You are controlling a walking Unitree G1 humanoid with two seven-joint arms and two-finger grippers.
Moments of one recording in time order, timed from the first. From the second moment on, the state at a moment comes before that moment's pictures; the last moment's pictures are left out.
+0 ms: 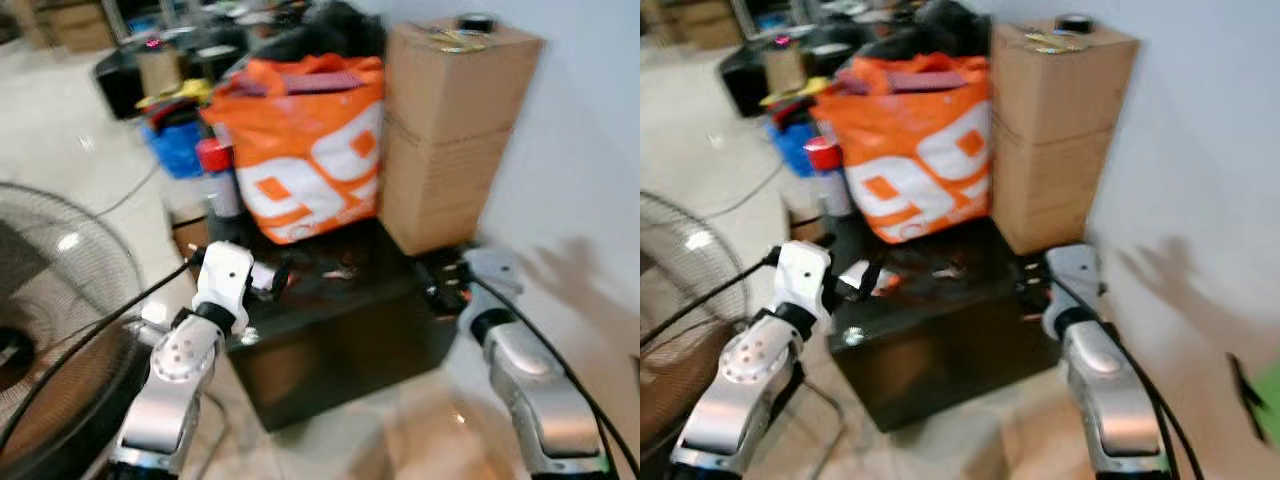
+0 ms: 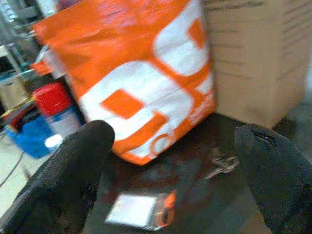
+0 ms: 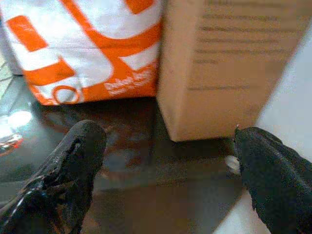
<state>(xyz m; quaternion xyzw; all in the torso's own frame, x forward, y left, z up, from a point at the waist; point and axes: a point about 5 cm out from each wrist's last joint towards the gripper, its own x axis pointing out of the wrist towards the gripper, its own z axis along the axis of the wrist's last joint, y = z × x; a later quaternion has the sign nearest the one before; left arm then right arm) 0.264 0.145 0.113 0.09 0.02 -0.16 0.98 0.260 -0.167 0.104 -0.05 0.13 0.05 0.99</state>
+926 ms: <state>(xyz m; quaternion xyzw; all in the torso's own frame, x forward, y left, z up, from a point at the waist) 0.260 0.152 0.111 0.10 0.02 -0.15 0.98 0.261 -0.161 0.097 -0.06 0.13 0.07 0.99</state>
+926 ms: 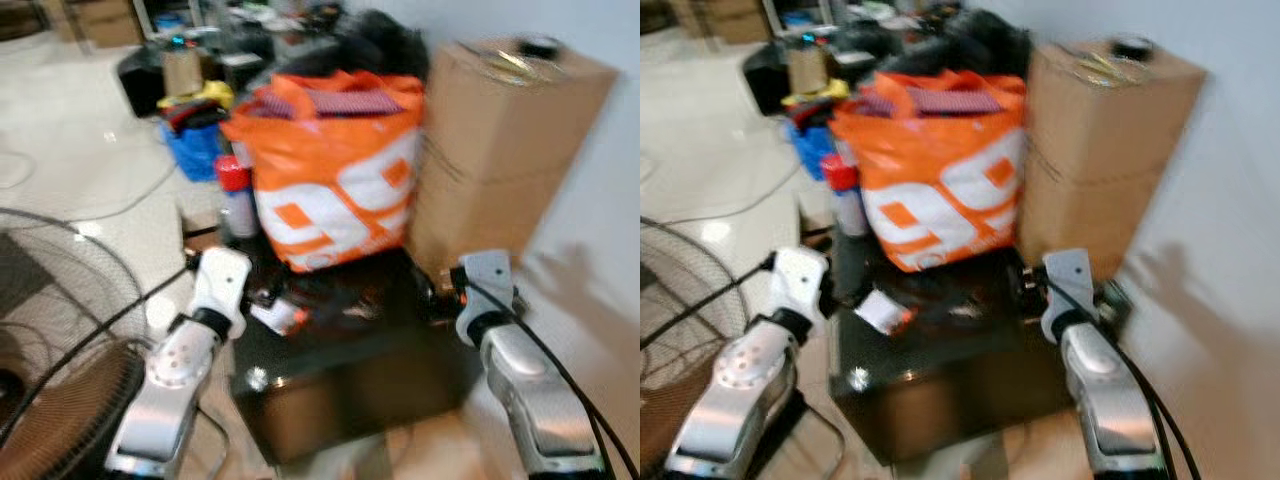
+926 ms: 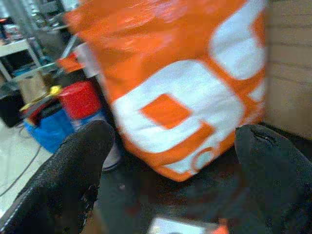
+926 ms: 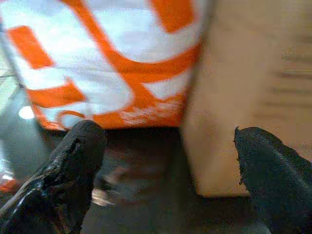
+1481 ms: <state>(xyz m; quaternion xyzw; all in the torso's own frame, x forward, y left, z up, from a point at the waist) 0.258 0.163 0.107 0.11 0.03 -0.13 0.98 0.266 -0.140 0.100 -0.06 0.13 0.12 0.98</state>
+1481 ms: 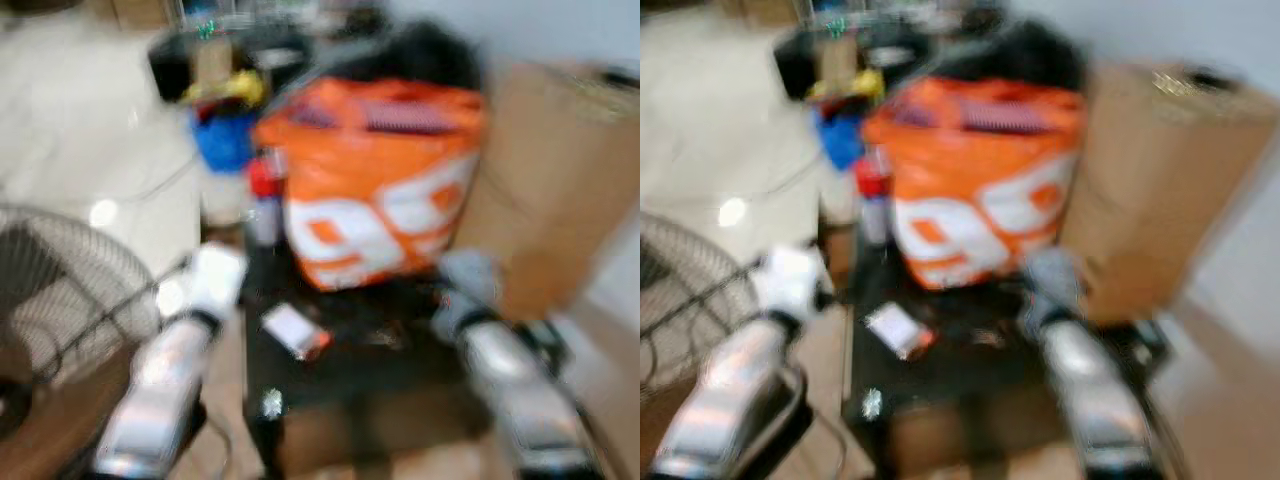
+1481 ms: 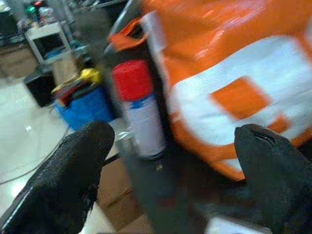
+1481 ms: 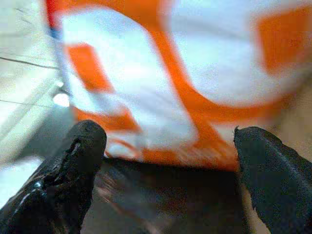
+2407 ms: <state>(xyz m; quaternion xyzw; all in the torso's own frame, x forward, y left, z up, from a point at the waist) 0.237 0.159 0.080 0.21 0.10 -0.26 0.94 0.276 -0.131 0.044 0.03 0.30 0.14 0.94</state>
